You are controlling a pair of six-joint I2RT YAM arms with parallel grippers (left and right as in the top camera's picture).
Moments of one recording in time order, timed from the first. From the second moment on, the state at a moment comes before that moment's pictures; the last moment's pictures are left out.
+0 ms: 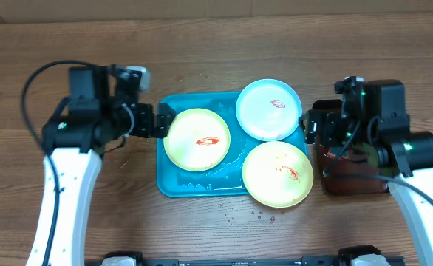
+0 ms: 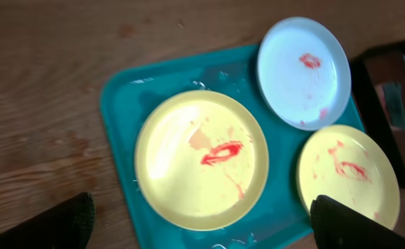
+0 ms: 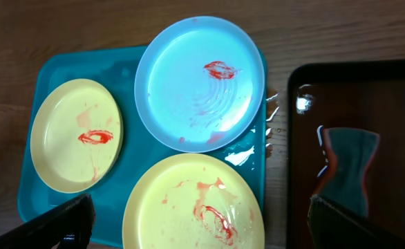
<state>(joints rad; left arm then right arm) -0.02 1.35 1.27 -0.93 0.40 0.05 0.13 1.20 1.15 -0.91 -0.24 0.17</state>
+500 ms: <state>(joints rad) -0.08 1.70 1.27 -0.93 0.33 -0.12 0.13 1.28 1.15 -0.91 -0.26 0.17</state>
